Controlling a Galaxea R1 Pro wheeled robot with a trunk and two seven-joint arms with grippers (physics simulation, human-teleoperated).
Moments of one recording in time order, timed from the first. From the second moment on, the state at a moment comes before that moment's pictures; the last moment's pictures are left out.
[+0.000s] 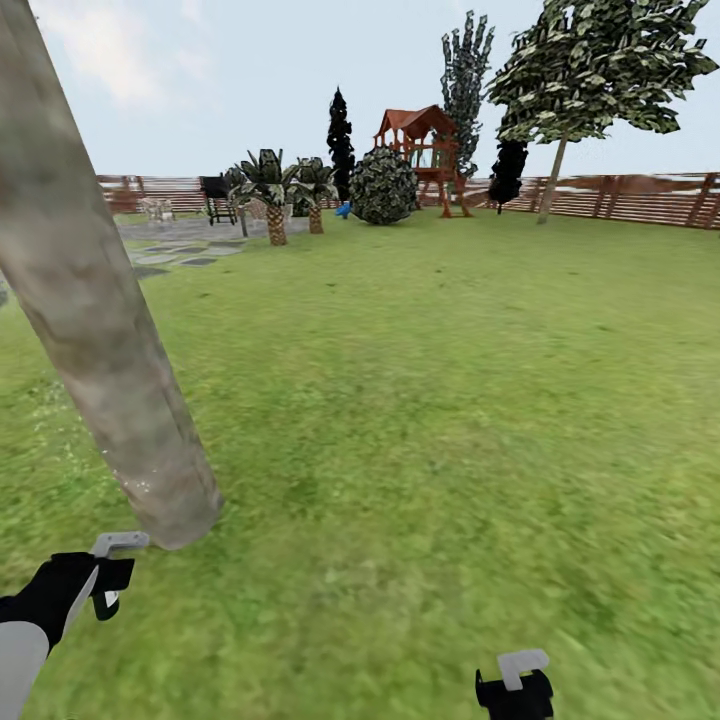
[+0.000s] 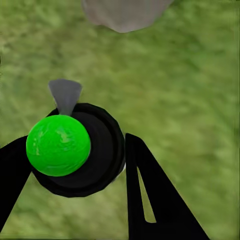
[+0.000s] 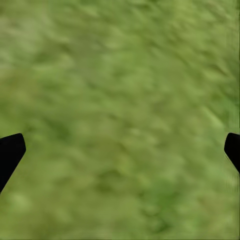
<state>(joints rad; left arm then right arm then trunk) -0.70 0.34 0.30 -0.44 -0.29 0.46 -0.15 -0.47 0.00 -0.29 -0.03 0.52 -0.37 -0.26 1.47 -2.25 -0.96</state>
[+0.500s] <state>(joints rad) -0.70 0.34 0.31 -0.45 -0.29 0.46 -0.14 -0.47 0.00 -0.29 -0.03 0.51 -0.37 -0.26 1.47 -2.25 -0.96</state>
